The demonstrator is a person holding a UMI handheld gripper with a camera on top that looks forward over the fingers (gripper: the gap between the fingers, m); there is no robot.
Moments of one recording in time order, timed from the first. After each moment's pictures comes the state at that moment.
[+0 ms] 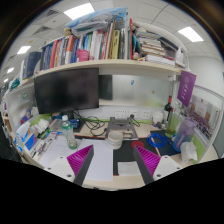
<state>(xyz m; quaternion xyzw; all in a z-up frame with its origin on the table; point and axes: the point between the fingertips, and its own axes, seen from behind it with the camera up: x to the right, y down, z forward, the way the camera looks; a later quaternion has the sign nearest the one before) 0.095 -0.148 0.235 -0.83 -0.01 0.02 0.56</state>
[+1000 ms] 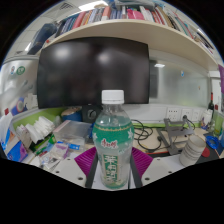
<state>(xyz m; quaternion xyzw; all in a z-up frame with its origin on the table) -0.177 0.106 0.087 -0.79 -0.05 0.06 0.61</state>
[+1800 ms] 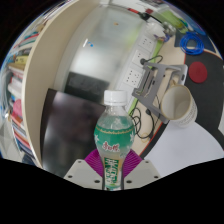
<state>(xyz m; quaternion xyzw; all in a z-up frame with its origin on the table) -0.067 0.125 0.175 -0.71 0.37 0.43 0.41</state>
